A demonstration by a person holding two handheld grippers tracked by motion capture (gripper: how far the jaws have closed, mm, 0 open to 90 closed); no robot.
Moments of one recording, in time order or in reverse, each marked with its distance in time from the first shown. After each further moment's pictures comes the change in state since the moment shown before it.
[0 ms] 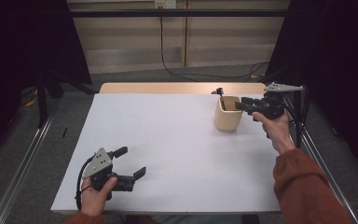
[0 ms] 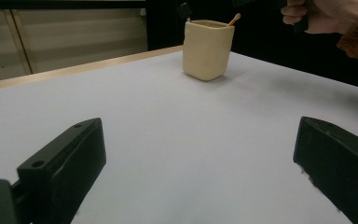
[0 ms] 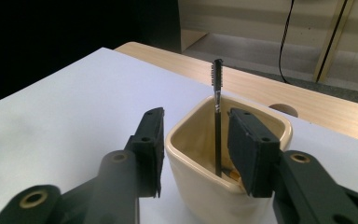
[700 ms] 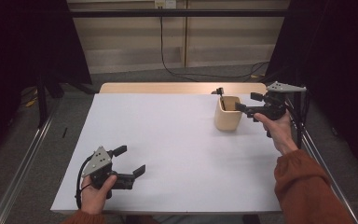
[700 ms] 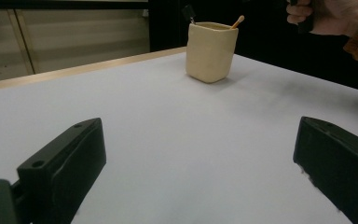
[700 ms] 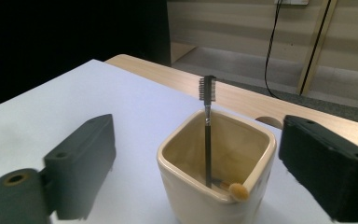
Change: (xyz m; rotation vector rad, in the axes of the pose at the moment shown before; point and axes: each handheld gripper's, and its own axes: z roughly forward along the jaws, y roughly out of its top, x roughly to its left) left arm 0.003 0.001 0.000 -0.007 0.010 -0.012; right arm 0.004 0.002 -0.005 -0.050 -0.042 -0.020
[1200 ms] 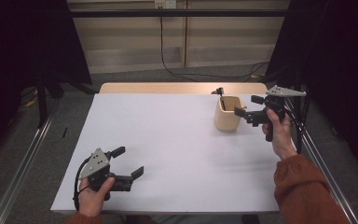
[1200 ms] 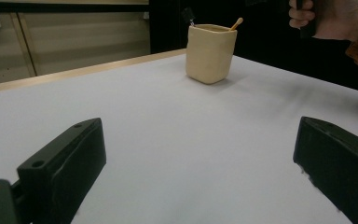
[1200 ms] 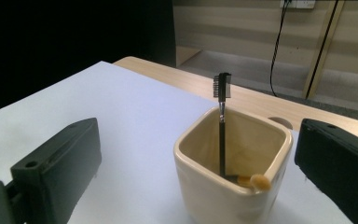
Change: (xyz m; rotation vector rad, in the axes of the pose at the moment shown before) left arm -0.002 -0.001 -0.006 -0.006 0.002 0.010; right arm 0.011 -0.007 -0.006 -0.010 0.021 0.001
